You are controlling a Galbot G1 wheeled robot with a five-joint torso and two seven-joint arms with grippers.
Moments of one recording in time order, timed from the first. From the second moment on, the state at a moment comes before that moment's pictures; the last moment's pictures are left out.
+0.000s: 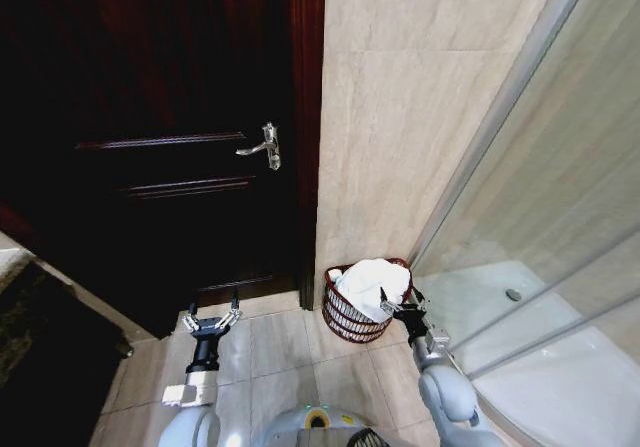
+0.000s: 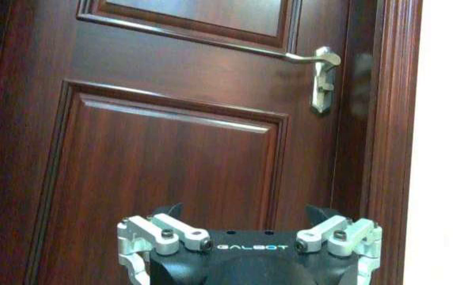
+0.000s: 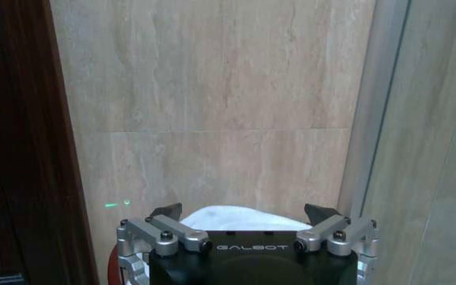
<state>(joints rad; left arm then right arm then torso) 1.70 -1.47 -0.61 -1.95 -0.27 -0.49 0.07 -1.57 1.41 0.59 1.94 0.15 -0.05 0.01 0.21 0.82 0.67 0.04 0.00</state>
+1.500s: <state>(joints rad) 1.69 -1.51 -0.62 -1.97 -0.24 -0.46 0.05 -0.93 1.25 0.45 1.41 0.36 -0.63 -0.20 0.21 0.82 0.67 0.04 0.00</state>
